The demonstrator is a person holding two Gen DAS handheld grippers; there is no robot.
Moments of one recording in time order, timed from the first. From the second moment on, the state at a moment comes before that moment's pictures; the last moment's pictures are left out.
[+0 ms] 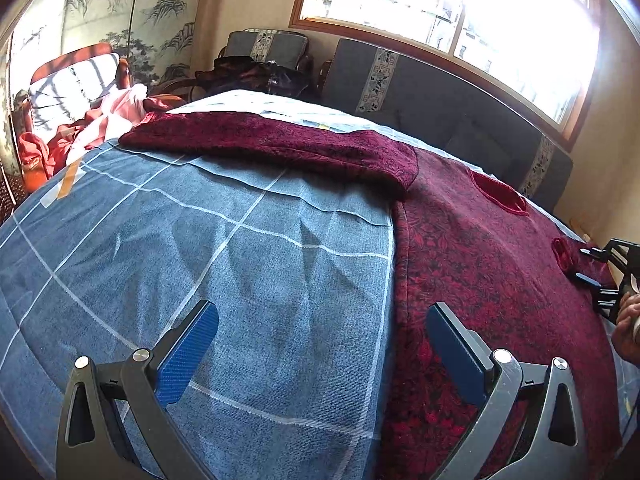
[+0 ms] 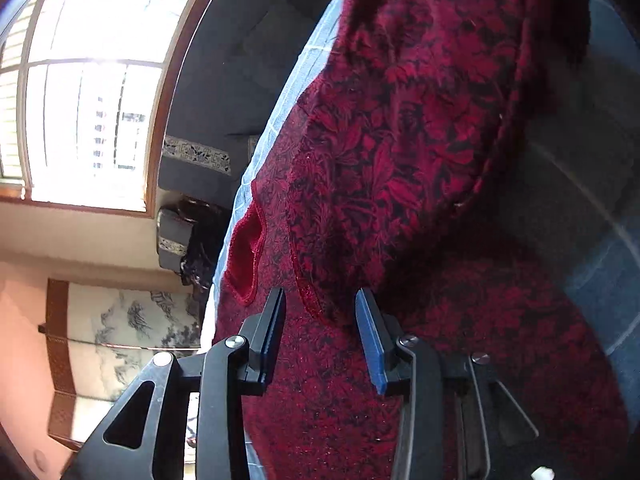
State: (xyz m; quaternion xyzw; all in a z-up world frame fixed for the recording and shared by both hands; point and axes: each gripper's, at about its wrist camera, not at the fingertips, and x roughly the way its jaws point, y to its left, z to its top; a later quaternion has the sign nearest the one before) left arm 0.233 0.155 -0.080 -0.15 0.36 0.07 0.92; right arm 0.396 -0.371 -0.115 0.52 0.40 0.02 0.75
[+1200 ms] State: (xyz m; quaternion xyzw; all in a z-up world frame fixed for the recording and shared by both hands) left arm 0.233 0.163 -0.083 -0.18 0.36 0.07 0.91; right arm 0.428 -0.170 -0.106 0.35 0.43 0.13 0.83
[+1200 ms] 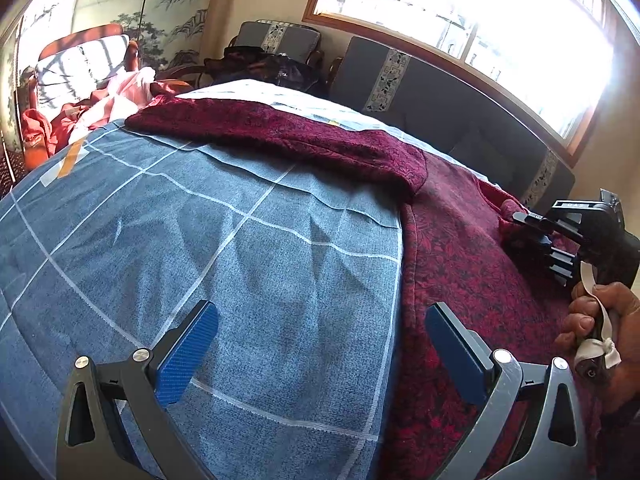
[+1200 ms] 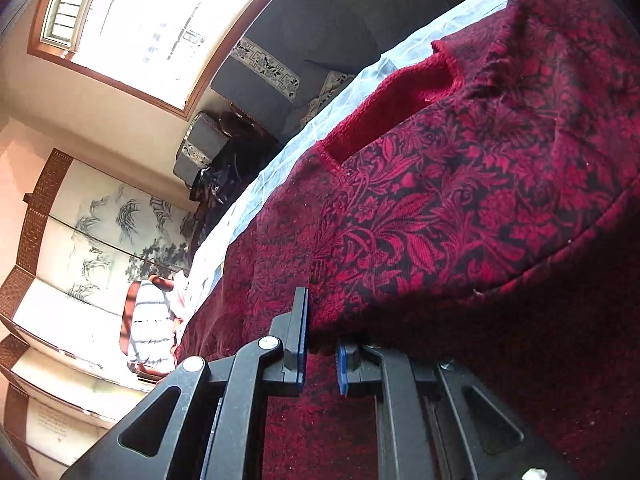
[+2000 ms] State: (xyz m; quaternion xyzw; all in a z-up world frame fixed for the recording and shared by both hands) left arm 0.248 0.169 -0.085 -0.19 0.38 0.03 0.91; right arm 0.395 -0.144 -0.109 0.27 0.50 0.20 0.80
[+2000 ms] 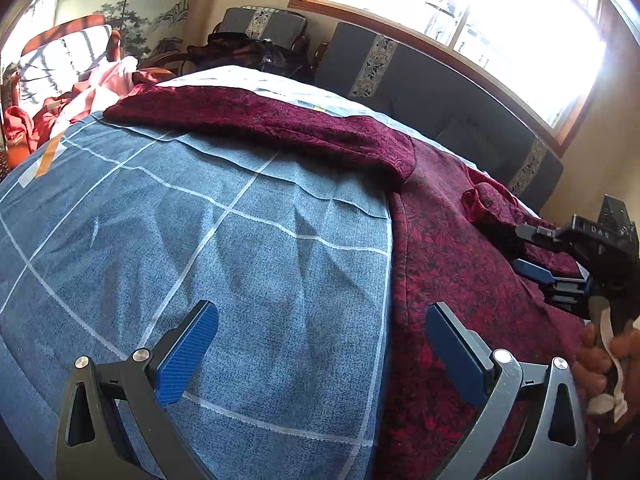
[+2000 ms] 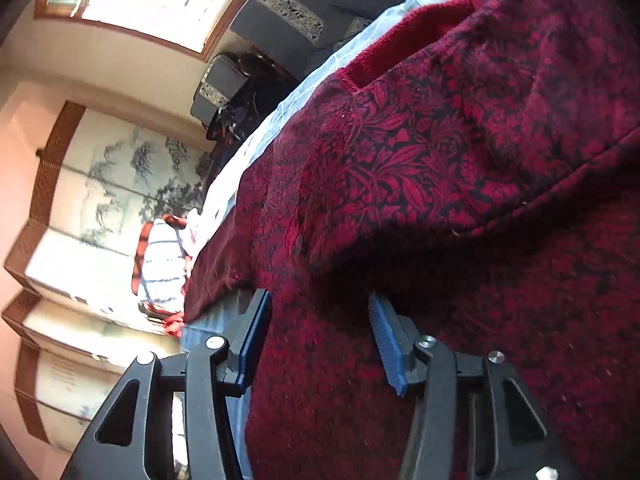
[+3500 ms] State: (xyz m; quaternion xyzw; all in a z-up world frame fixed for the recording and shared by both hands) left arm 0.391 0.411 -0.095 -0.44 0.28 0.00 0.85; right arm 0.262 -0.227 -0.100 0.10 0.42 0.13 0.89
